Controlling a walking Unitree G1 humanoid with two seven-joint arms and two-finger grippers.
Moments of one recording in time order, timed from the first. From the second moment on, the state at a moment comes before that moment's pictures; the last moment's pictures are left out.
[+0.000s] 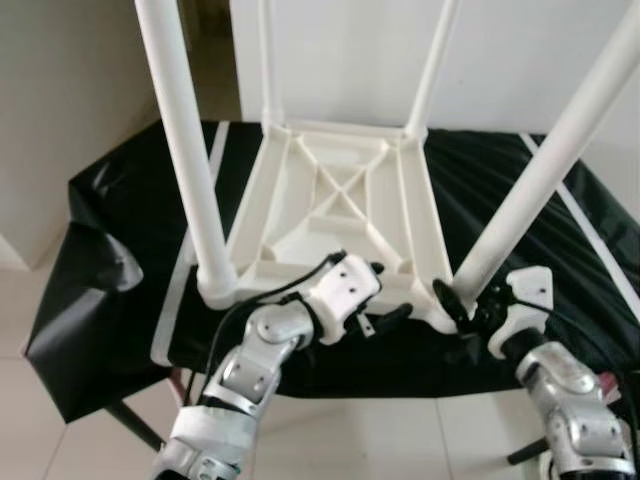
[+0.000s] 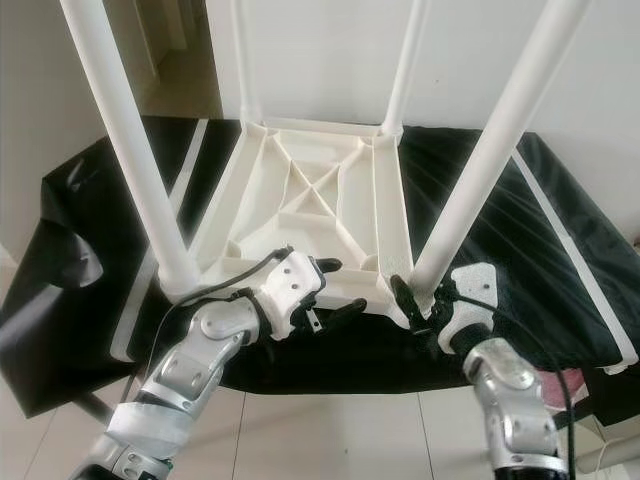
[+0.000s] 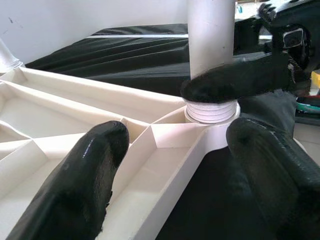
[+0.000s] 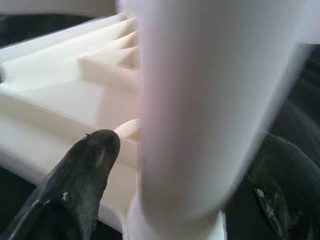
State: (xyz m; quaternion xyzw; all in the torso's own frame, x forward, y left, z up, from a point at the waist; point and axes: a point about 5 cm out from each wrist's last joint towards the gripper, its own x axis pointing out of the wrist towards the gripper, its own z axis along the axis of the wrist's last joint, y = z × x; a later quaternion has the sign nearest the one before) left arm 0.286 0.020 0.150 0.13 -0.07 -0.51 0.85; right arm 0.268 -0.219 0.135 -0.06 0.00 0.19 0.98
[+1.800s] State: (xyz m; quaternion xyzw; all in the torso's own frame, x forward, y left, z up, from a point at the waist) left arm 0.288 0.020 0.156 0.14 -0.08 -0.50 0.85; right arm 0.275 -0.171 0.117 0.04 0.03 -0.18 0.98
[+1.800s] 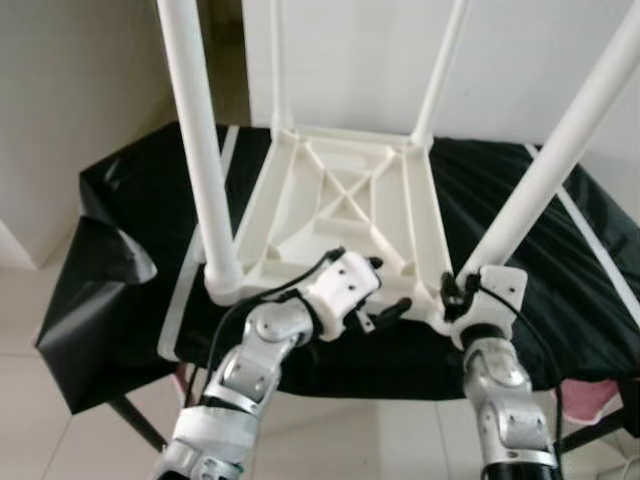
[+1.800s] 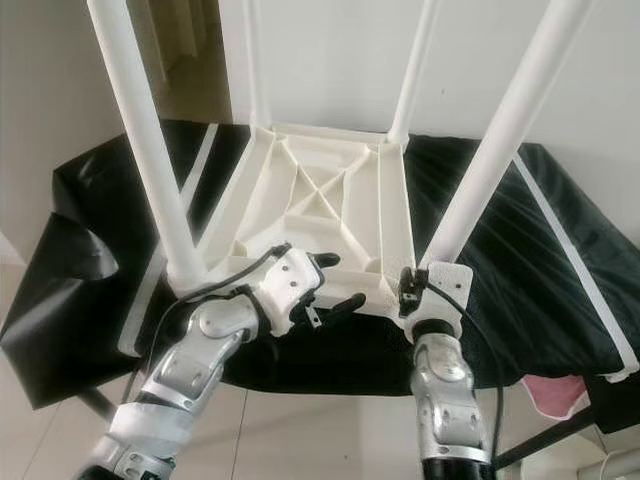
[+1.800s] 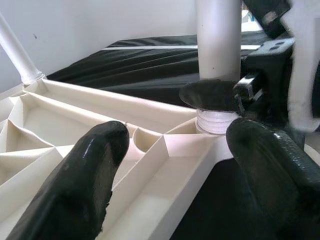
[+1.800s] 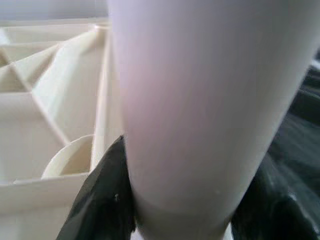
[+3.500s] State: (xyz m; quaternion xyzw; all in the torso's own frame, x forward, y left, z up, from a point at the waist) left arm 0.289 0.022 0.159 0.14 -0.10 -0.49 0.85; right arm 0.255 -0.202 0.125 0.01 0.00 0.10 0.99
